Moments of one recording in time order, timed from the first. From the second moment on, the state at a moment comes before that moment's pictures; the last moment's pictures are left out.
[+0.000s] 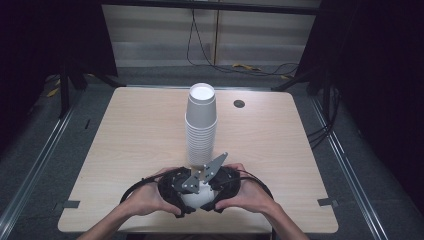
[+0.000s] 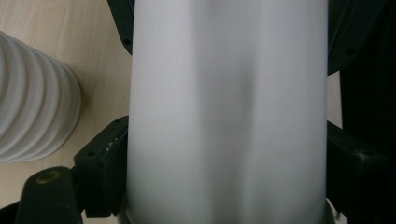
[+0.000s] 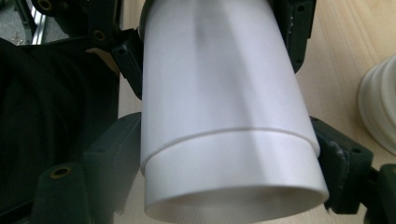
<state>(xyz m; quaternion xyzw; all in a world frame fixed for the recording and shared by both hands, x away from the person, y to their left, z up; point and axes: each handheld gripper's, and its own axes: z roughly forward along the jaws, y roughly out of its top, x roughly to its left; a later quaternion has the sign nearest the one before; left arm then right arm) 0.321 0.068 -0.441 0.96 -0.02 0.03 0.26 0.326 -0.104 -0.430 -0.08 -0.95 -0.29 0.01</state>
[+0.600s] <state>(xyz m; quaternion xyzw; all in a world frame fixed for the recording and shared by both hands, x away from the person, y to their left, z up) 0.324 0.072 -0.444 0.96 -0.02 0.03 0.28 0.326 -0.107 -0.432 -0.10 -0.95 -0.30 0.02</state>
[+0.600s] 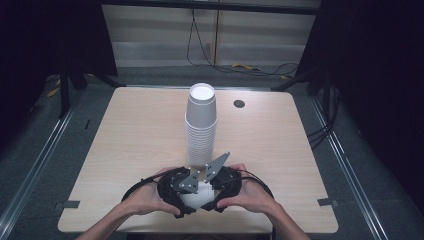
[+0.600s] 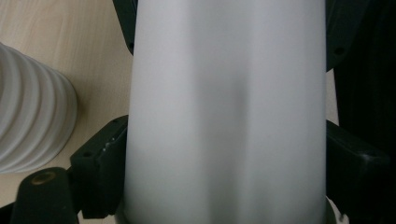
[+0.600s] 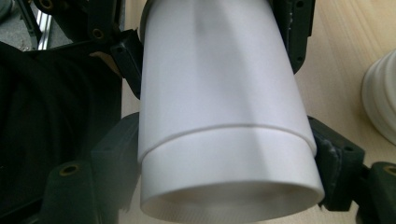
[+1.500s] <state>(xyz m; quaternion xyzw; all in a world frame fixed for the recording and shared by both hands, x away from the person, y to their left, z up) 0.332 0.093 -0.430 0.92 0.00 0.01 0.39 0.327 -0.112 -0.435 -0.10 -0.95 -0.29 0.02</state>
